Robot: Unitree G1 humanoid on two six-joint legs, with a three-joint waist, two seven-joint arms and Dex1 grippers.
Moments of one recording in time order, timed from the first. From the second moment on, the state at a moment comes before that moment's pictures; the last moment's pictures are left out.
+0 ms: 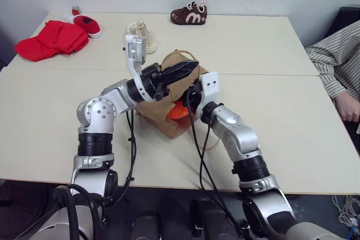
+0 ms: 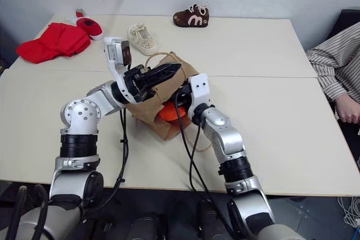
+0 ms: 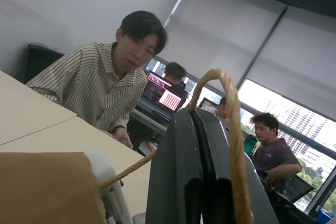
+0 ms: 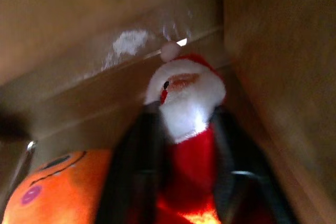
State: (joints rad) left arm -0.83 0.27 0.18 0.13 -0.91 0.88 -0.86; right arm -0.64 -0.03 0.11 0.16 0.26 0.46 0.28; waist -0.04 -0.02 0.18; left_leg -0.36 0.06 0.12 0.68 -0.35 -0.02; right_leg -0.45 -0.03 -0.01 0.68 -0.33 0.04
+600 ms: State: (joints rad) left arm -0.85 0.25 0.24 0.17 -0.91 0.81 -0.78; right arm -0.46 -0.44 -0.06 -0.35 0.78 0.95 0.72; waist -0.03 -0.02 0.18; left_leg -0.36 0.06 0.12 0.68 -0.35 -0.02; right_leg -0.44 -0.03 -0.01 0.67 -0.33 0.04
